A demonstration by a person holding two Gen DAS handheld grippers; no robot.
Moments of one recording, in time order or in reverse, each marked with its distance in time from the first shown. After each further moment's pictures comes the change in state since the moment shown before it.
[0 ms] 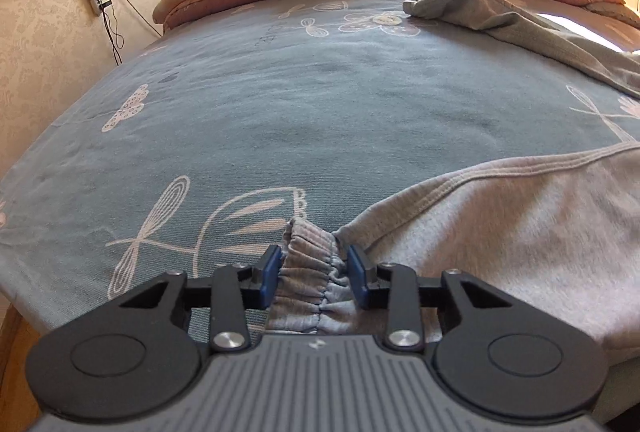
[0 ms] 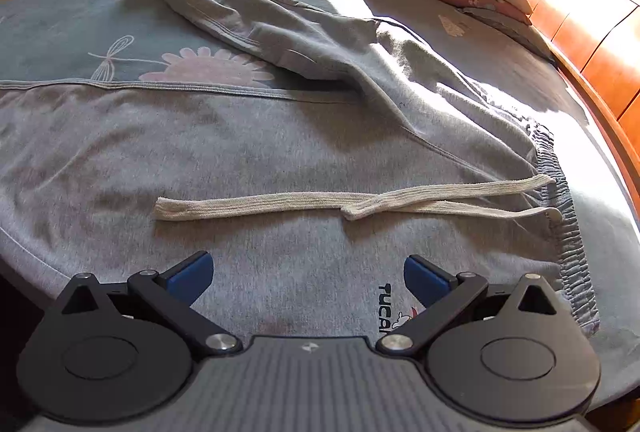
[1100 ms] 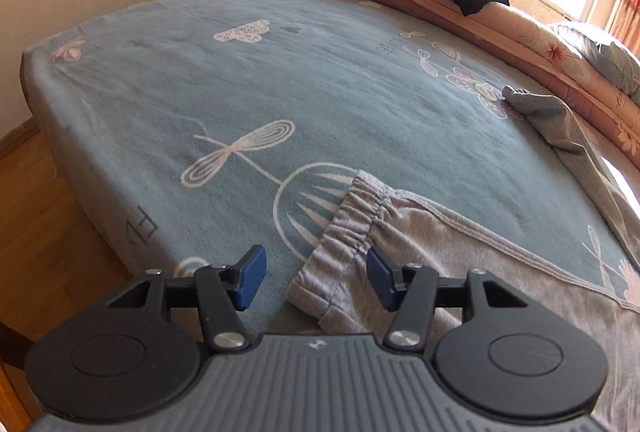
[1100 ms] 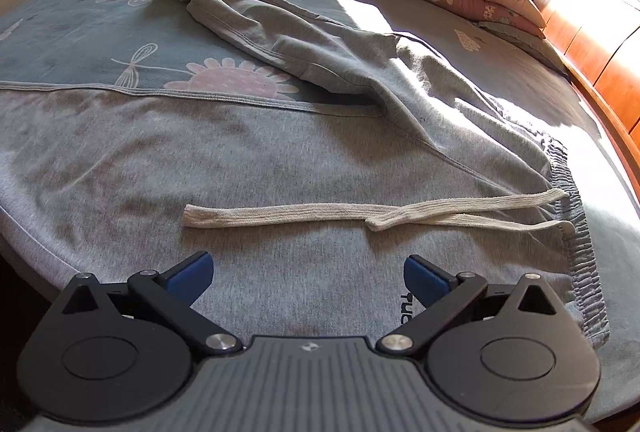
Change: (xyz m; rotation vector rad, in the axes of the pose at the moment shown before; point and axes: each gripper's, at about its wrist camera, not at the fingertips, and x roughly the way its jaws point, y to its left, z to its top) left arm -0.040 0.061 -0.037 -0.610 0.034 -0.018; right arm -0.009 0.009 -0.002 -0.024 -0.043 0.052
